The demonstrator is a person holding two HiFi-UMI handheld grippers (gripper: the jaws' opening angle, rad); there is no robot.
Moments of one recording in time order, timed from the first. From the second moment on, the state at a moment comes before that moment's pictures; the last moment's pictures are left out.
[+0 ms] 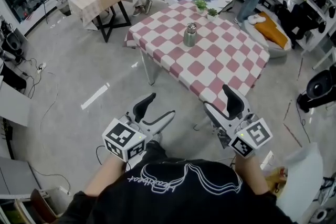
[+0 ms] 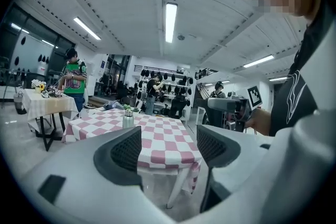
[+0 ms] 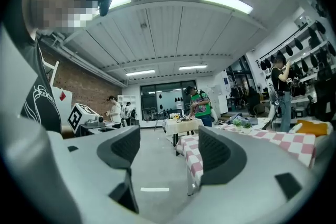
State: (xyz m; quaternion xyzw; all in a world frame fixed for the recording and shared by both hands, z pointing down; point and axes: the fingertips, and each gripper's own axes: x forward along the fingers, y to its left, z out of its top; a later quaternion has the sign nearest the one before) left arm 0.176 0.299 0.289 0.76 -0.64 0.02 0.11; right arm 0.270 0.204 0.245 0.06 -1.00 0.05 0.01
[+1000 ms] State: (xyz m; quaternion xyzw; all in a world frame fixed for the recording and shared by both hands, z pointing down) left arm -0.022 0.077 0.371 0.84 -0.51 0.10 0.14; right arm 0.102 0.037 0.310 0.22 -0.97 0.09 0.07
